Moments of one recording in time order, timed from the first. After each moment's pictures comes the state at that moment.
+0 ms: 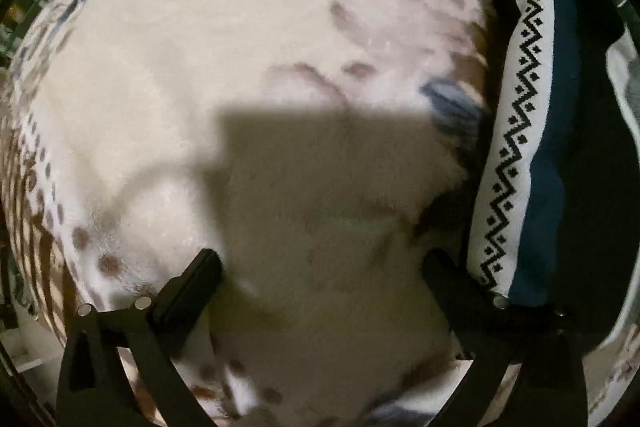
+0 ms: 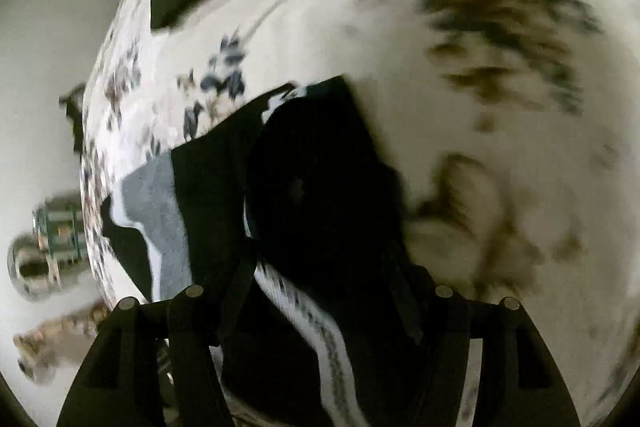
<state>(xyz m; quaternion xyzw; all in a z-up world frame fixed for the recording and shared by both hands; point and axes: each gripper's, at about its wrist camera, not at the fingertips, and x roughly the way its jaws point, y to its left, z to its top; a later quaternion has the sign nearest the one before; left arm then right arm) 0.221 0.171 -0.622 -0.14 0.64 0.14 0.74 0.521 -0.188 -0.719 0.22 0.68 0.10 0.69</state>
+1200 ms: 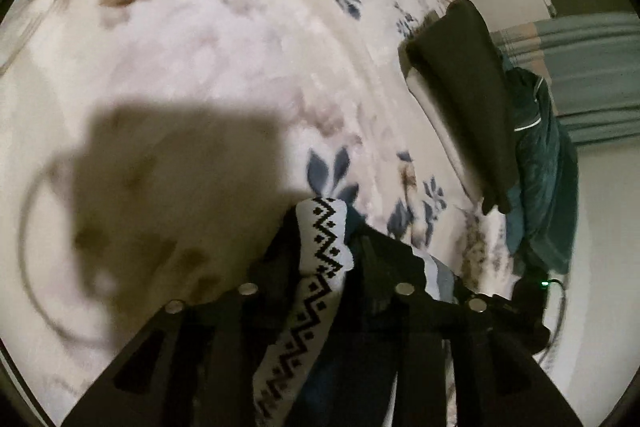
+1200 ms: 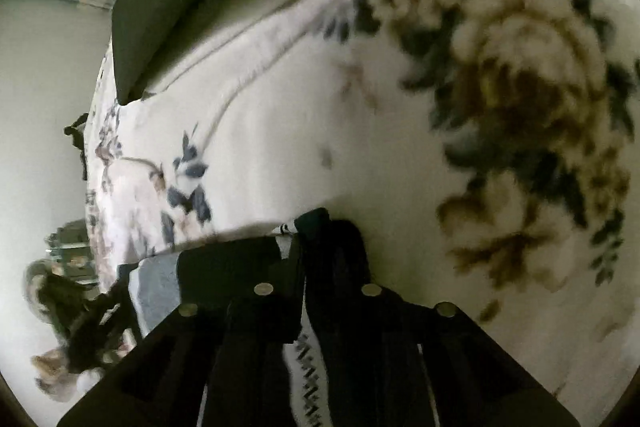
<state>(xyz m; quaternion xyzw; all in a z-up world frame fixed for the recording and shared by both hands) 0.402 0.193 -0.585 -0.42 0.54 -0.05 0.73 0.620 -0.234 -0.750 0.28 0.66 0.09 0.69</state>
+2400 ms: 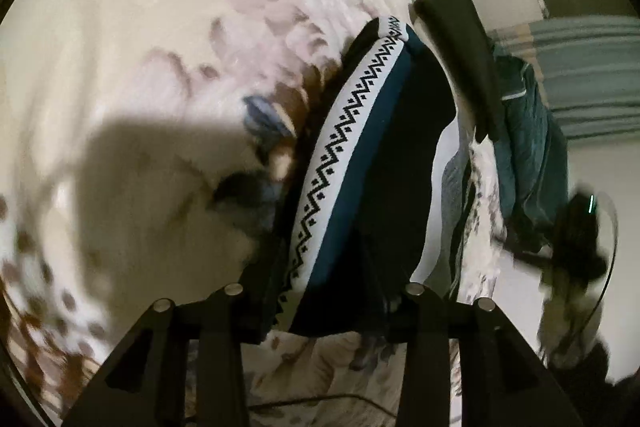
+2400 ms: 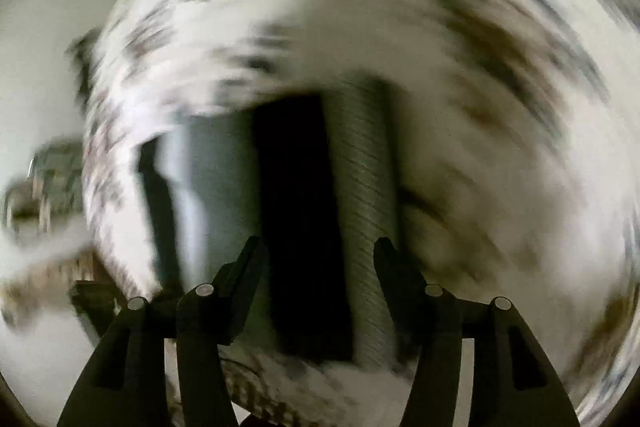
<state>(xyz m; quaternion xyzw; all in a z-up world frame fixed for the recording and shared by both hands) 0.217 0.170 -0.578 -0.44 0.53 -0.03 0.72 0.546 -0.145 -0.657 0.13 0.70 0.17 0.68</state>
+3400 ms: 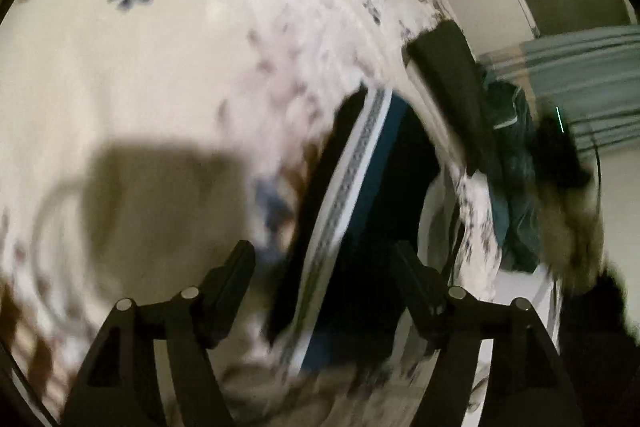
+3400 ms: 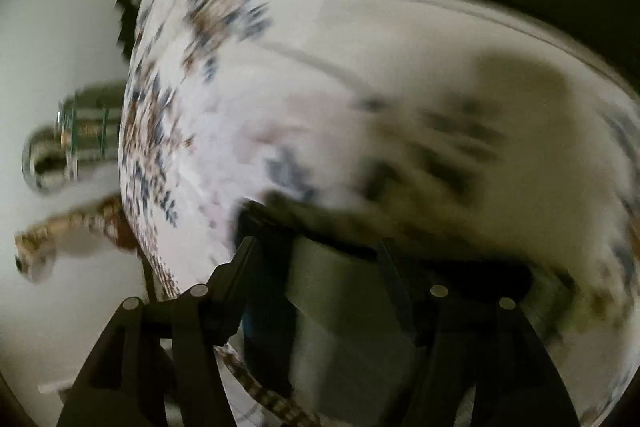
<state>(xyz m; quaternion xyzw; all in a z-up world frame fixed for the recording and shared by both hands) 0.255 0.200 -0.556 -0.44 0.49 -0.03 0.75 0.658 -0.074 -0.652 0.14 0.73 0.24 0.62</state>
